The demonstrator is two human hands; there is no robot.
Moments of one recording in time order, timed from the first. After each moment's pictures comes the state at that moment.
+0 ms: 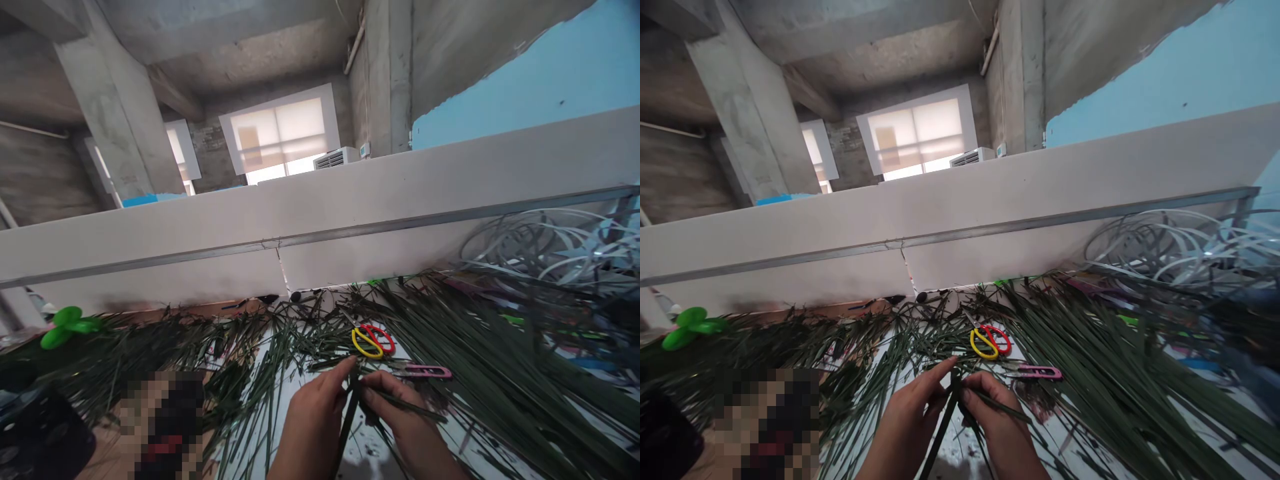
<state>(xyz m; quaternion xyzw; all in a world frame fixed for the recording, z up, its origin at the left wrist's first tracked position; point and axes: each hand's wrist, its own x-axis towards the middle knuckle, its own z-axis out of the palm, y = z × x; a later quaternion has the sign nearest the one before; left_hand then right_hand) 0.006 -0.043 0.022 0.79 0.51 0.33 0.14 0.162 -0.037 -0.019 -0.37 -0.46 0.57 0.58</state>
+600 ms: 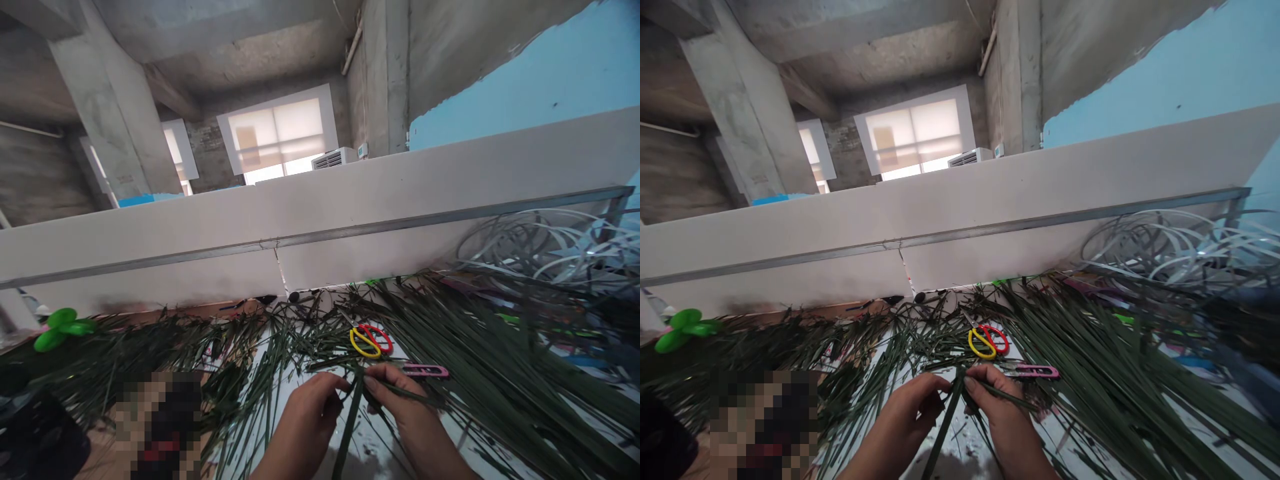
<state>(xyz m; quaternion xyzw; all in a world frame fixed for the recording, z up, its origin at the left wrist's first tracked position) -0.009 -0.039 0.018 0.79 0.47 0.32 0.22 0.166 -0.028 -0.019 -0.39 -0.42 0.55 0.60</state>
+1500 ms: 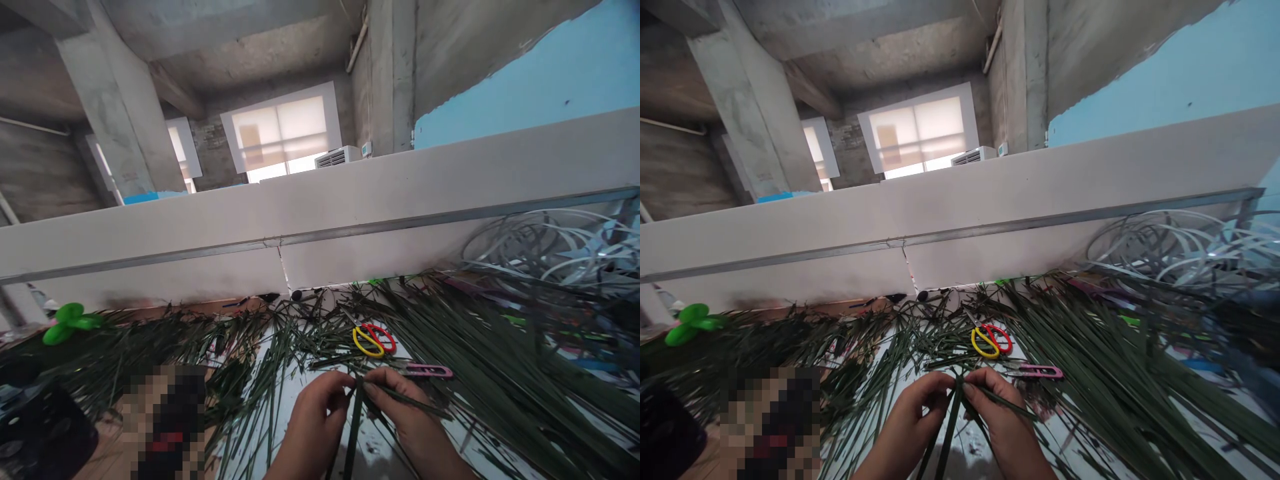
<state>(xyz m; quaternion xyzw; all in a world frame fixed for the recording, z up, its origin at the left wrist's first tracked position) -0.001 -0.040 0.008 0.72 0.47 0.41 0.31 0.166 -0.033 -0.016 -0.39 -0.49 0.53 0.58</state>
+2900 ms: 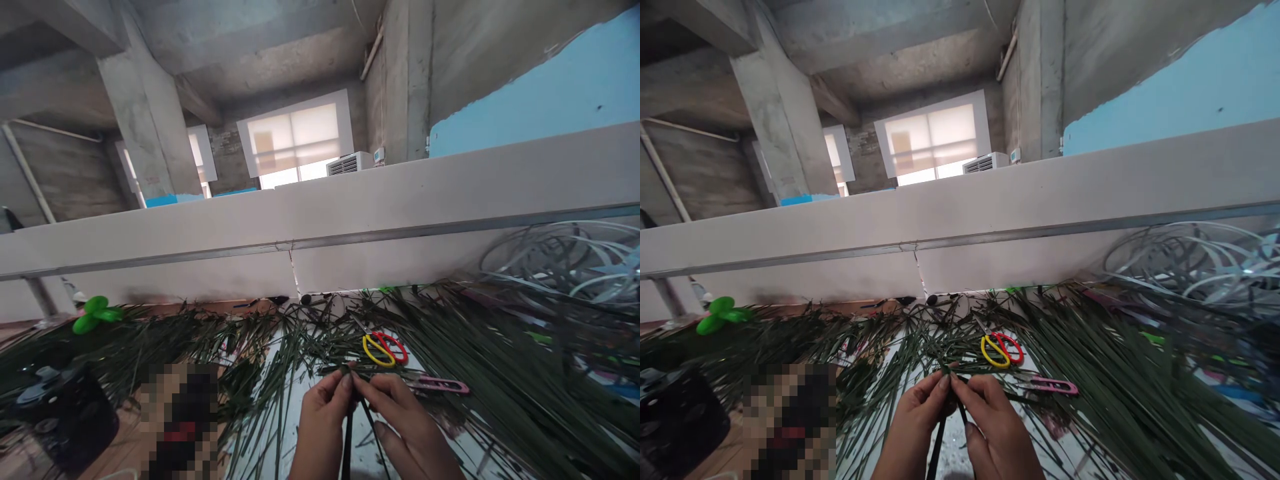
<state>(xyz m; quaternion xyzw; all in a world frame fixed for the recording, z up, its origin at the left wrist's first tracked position) 0.022 -0.046 0.027 0.44 0.38 0.57 0.58 0.170 -0.046 -0.009 -0.32 -0.77 0.23 0.50</state>
